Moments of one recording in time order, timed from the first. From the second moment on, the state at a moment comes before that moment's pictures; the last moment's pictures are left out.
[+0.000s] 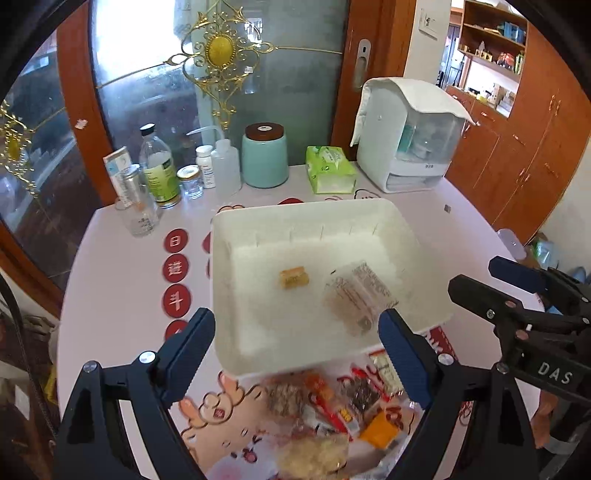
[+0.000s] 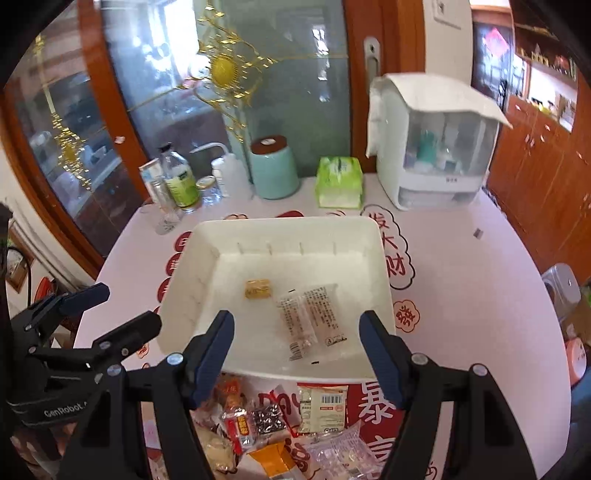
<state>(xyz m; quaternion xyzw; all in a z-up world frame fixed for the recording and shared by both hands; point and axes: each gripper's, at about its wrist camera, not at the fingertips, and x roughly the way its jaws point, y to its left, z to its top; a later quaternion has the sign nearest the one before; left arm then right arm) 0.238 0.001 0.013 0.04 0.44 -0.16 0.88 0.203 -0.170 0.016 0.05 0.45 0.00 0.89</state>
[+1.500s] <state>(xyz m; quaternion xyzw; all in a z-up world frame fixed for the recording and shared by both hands) 0.010 0.036 -0.138 0.02 0.55 -0.09 0.83 -0.024 -0.146 -0.119 0.01 0.56 0.11 0.82</state>
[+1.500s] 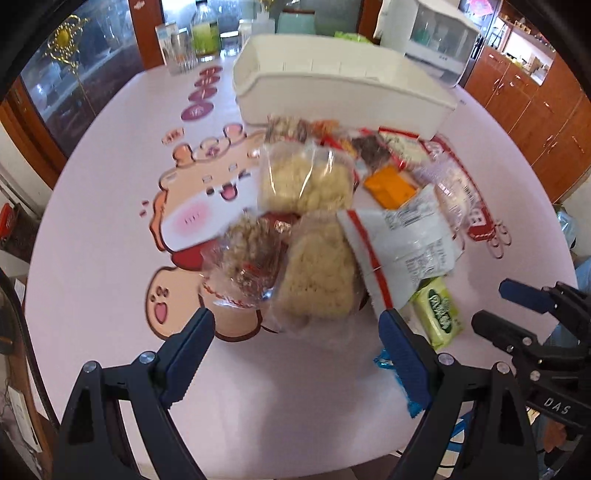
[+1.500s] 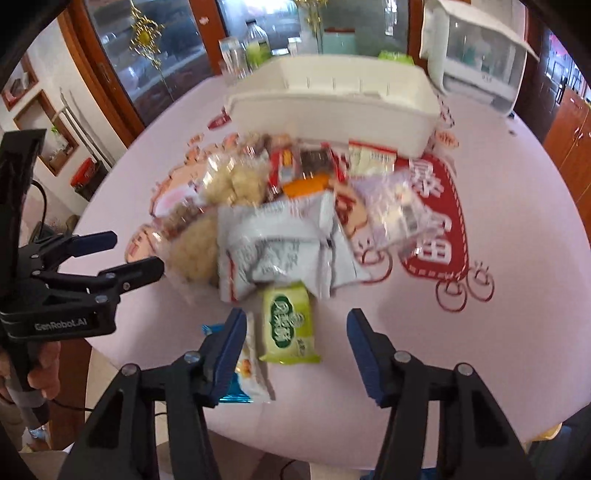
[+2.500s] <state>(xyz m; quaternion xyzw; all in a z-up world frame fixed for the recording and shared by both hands) 0.044 -0.025 -0.193 0.05 0.61 -0.12 0.78 -0.006 -0.141 -0.174 0.01 0.60 0.10 0.79</state>
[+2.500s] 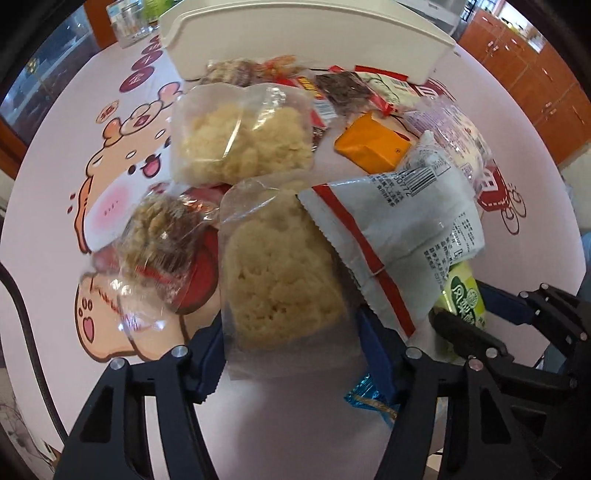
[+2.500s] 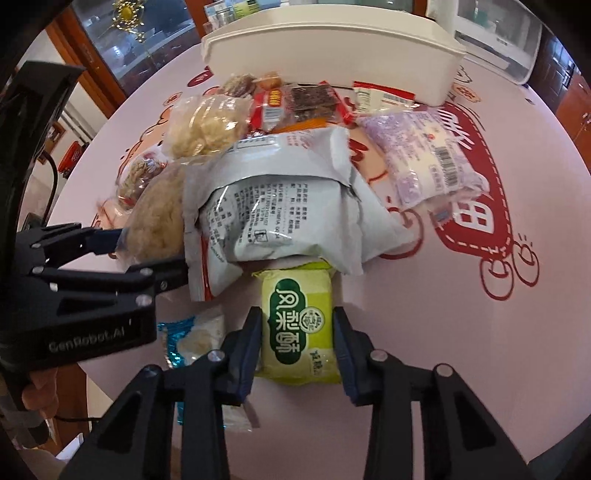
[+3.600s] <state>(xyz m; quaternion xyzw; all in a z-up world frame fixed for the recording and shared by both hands) 0.045 0.010 -0.081 -0.02 0.53 -0.13 0.84 0.000 -0.160 -0.099 0.05 0.55 0.11 0.82</state>
